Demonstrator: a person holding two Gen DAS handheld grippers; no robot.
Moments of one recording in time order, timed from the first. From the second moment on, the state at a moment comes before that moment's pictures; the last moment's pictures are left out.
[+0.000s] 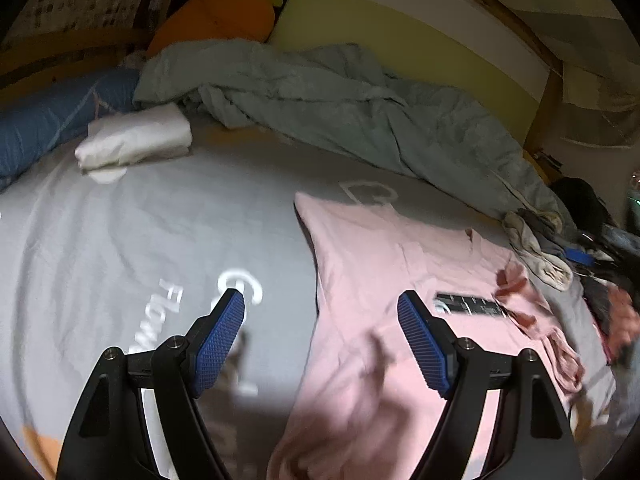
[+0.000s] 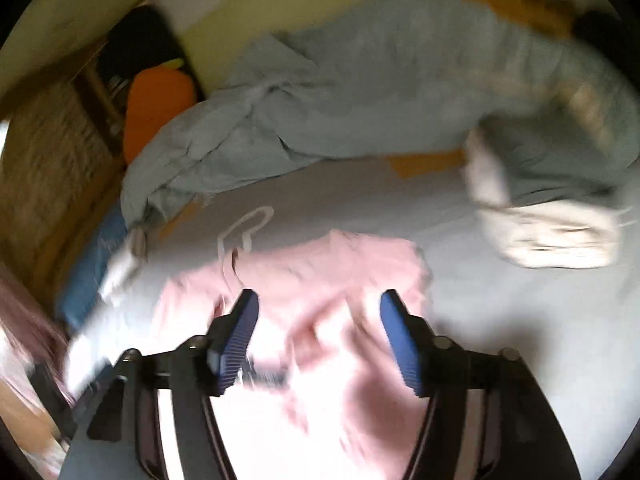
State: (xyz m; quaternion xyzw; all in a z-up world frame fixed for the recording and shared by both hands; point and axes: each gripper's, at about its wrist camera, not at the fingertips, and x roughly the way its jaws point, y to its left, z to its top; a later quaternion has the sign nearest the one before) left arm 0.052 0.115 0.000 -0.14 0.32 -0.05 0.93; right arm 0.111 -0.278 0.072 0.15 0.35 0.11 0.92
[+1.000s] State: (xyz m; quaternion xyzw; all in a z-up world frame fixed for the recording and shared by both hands) left arm -0.035 0.098 -0.021 -0.14 0.31 -0.05 0.94; right arm -0.051 -0.271 -0.034 0.14 0.36 0.01 0.92
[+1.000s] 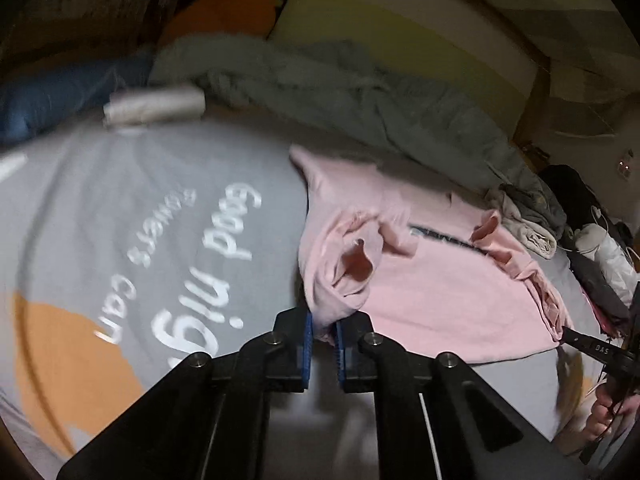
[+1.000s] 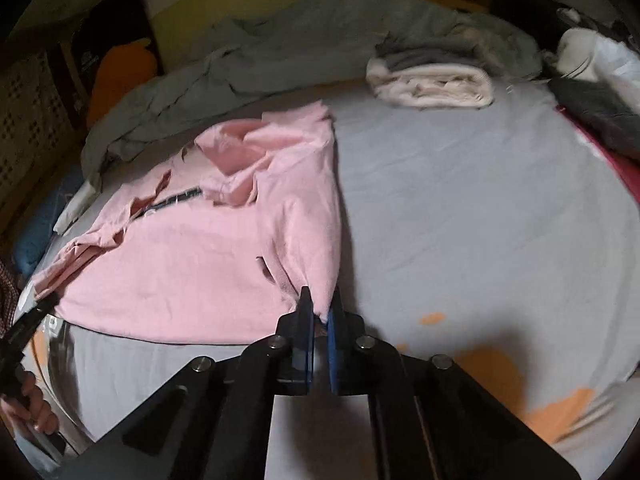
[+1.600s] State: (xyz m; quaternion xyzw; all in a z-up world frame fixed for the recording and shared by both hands) left arm 0.091 0.111 0.062 -0.22 0.37 -0.02 0.90; right arm 0.053 -0.274 0.060 0.17 0.33 -0.01 0.93
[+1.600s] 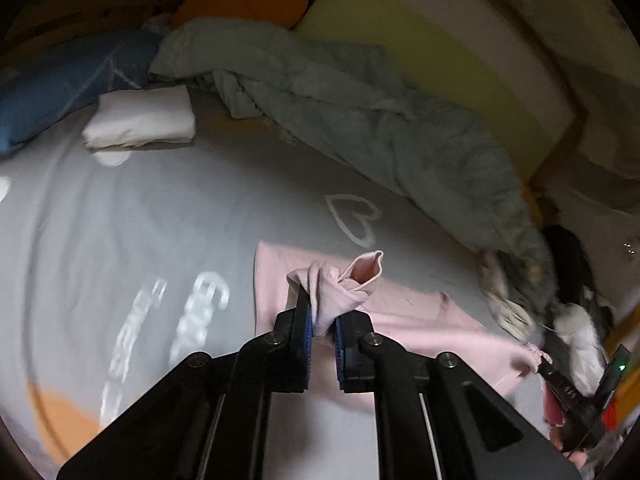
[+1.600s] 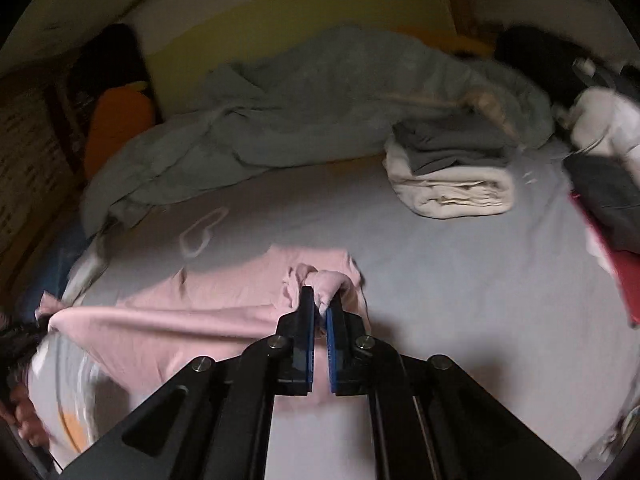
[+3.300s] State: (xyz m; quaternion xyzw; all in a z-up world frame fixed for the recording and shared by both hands) left arm 0.058 0.038 -0.022 -0.04 0.39 -0.07 0.92; right arm 0.063 -0.213 -0.016 0.07 0.37 0.08 0.92
